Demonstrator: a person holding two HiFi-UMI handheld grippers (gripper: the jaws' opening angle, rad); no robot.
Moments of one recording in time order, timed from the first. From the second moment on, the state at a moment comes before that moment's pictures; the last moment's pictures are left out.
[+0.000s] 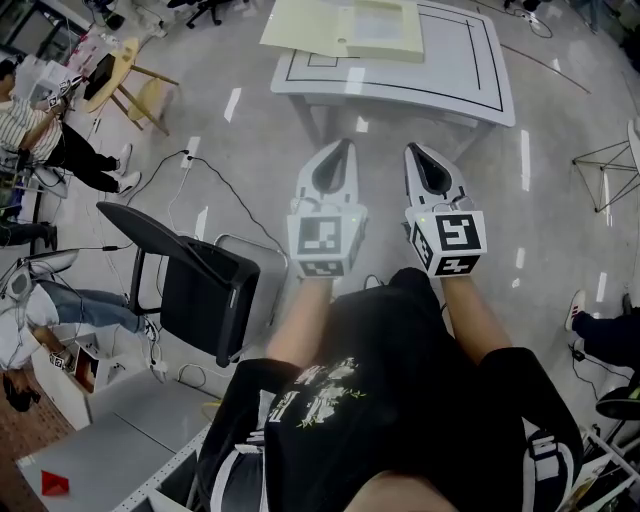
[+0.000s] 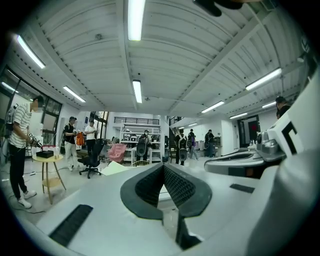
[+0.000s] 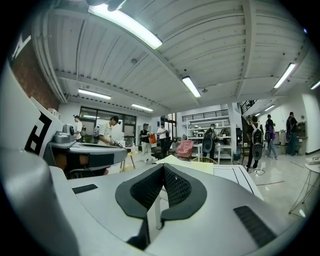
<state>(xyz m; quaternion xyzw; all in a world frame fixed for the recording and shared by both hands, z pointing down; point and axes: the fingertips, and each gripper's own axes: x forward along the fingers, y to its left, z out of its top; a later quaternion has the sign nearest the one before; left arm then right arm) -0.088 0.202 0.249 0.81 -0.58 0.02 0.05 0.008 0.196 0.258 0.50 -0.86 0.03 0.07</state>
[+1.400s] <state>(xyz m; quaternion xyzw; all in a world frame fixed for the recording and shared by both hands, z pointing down) -0.106 0.150 0.266 0.80 -0.60 0.03 0.06 -0.006 0.137 0.275 0.49 -0.87 0.04 0.07</state>
